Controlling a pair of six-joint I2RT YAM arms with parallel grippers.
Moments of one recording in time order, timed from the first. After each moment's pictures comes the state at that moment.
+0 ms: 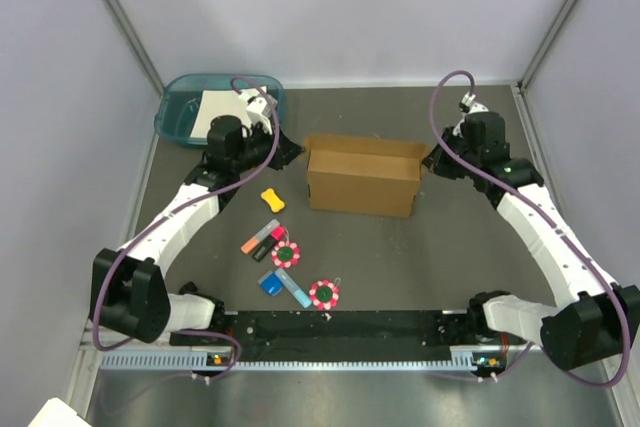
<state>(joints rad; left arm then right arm) -0.31 1.31 0.95 0.09 0.53 -0.30 0.27 1.15 1.08 -0.56 -0.10 0.50</state>
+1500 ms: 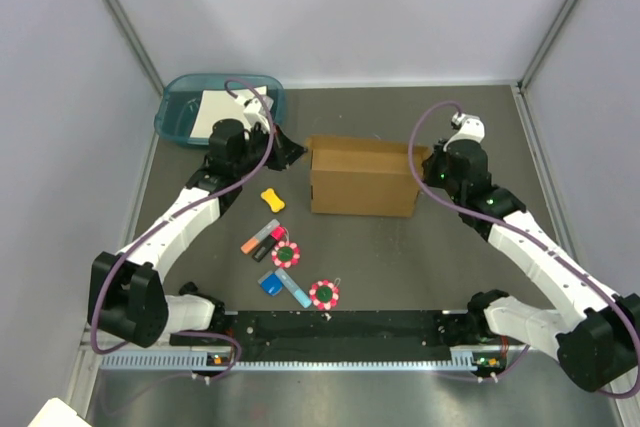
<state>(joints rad) -0.34 1.29 0.92 0.11 0.47 -0.46 0.44 1.04 0.82 -0.25 0.27 0.45</state>
